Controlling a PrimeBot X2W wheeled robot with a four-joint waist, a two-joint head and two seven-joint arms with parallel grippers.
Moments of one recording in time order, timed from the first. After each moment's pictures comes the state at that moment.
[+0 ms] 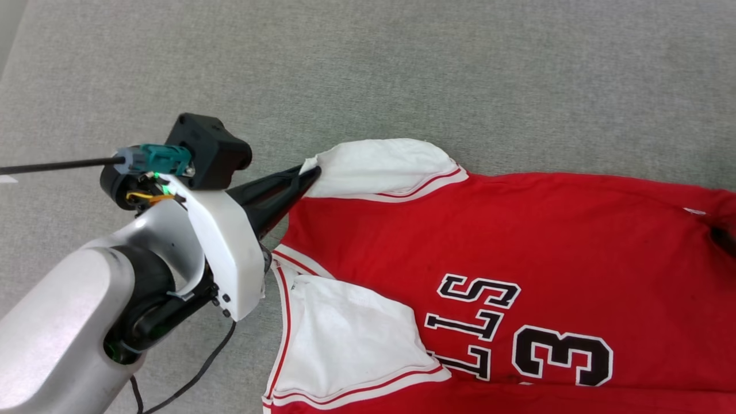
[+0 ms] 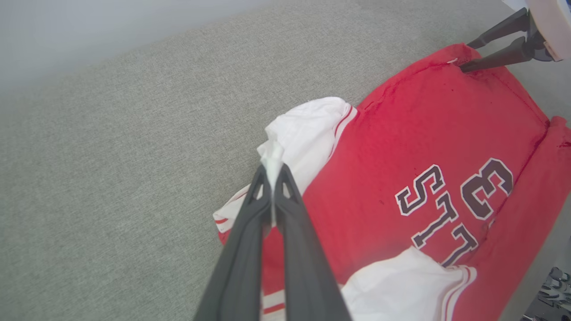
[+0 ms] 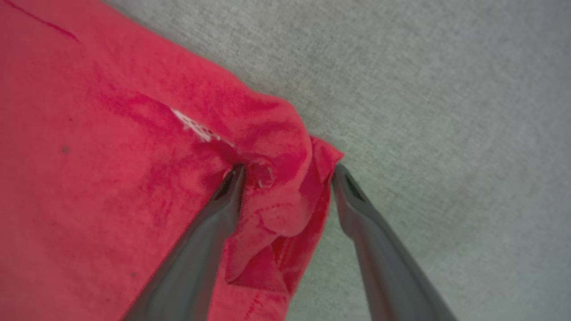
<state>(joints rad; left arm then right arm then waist) -0.62 0.69 -0.58 -0.28 -0.85 -0.09 0.51 -0.41 -0.77 0.18 -0.06 0.54 0.13 1.07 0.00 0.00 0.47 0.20</state>
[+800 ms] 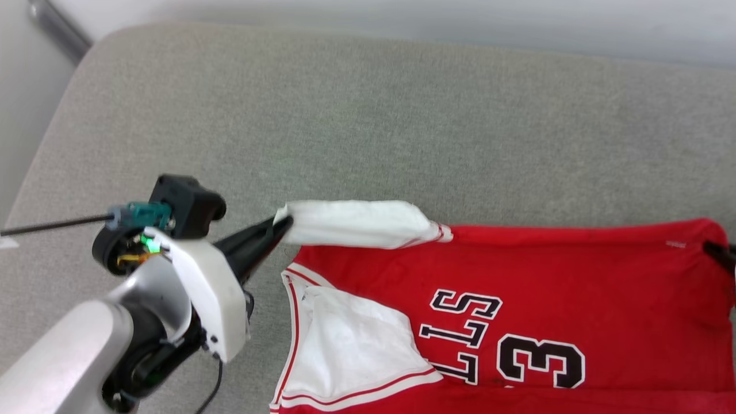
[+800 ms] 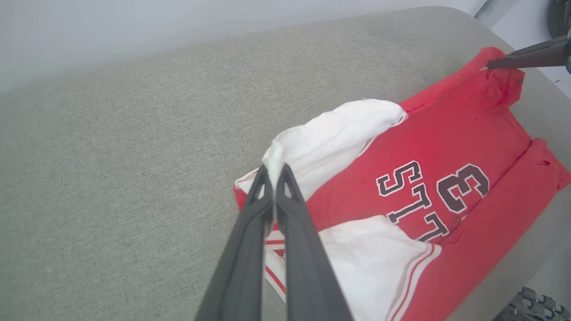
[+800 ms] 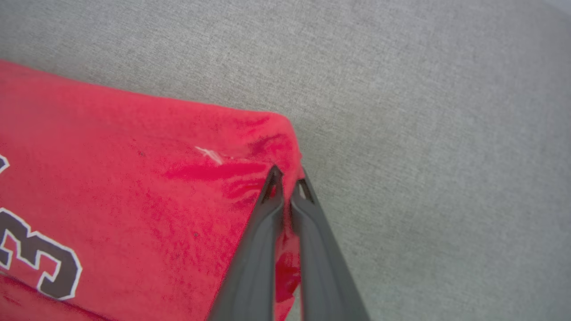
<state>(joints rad) -0.46 0.71 -0.57 -0.24 -0.86 -0.04 0.41 -0.31 -0.71 0.11 0.04 0.61 0.13 0.82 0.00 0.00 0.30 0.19</state>
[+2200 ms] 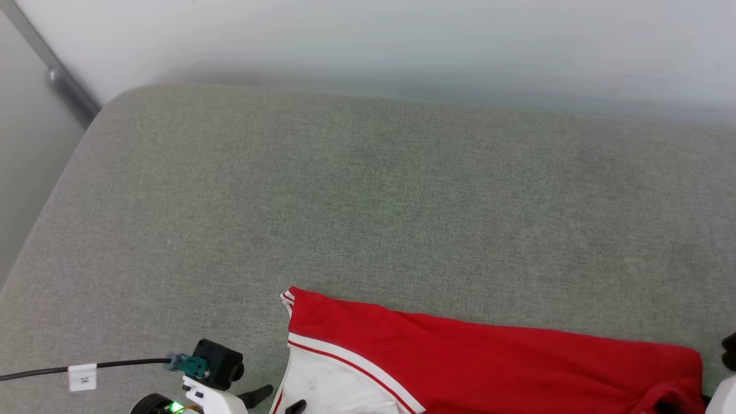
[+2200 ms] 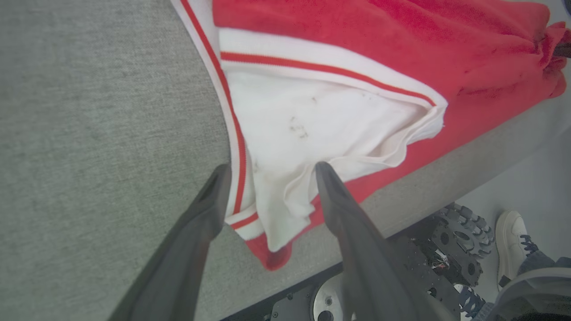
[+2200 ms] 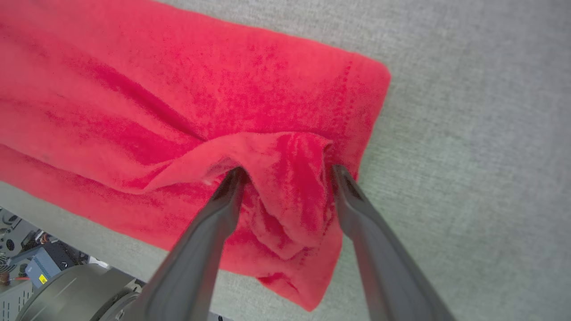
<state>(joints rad) -0.09 0.69 -0.71 -0.05 -0.92 -0.03 0.34 0.15 -0.64 0.08 0.01 0.65 0.13 0.70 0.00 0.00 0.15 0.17</state>
